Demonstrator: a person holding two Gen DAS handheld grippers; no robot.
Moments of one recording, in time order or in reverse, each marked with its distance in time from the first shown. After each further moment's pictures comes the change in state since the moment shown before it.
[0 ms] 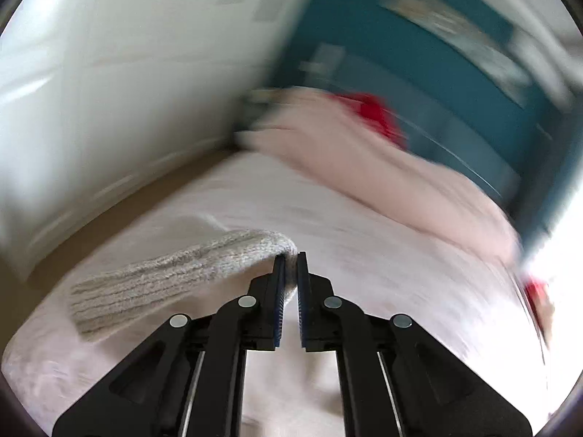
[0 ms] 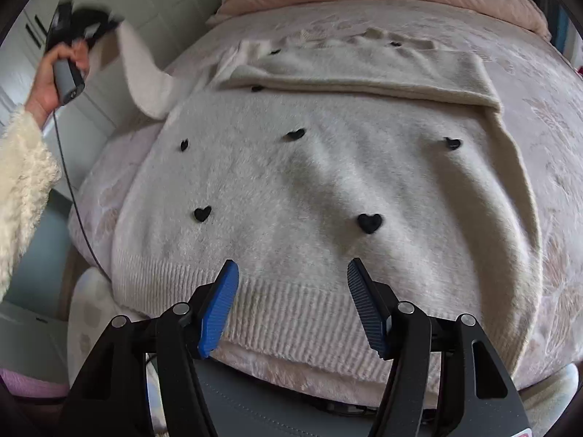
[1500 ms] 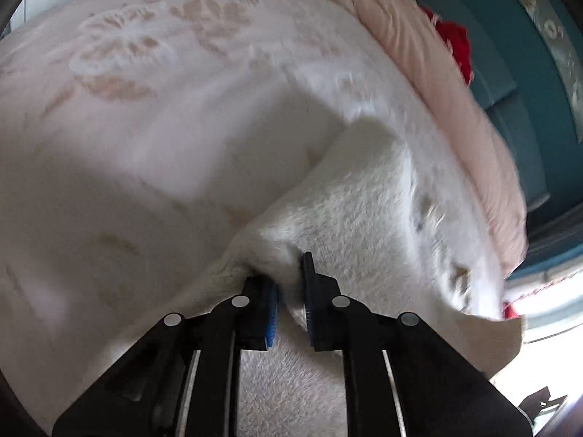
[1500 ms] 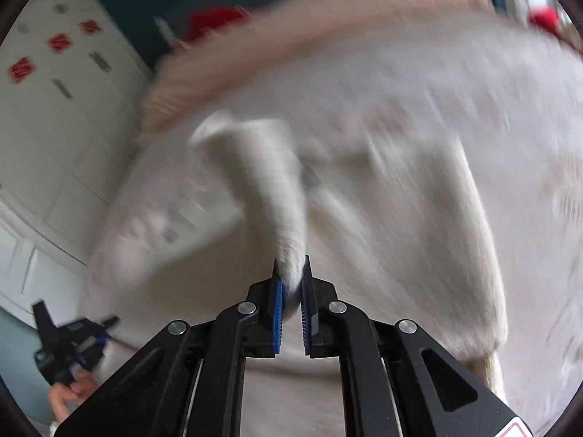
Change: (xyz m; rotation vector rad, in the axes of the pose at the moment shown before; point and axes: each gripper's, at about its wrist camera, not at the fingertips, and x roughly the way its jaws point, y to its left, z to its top) left arm 0.097 0.031 -0.204 -0.472 0.386 0.144; right arm 0.095 -0.164 0.202 0.324 -0.170 0.008
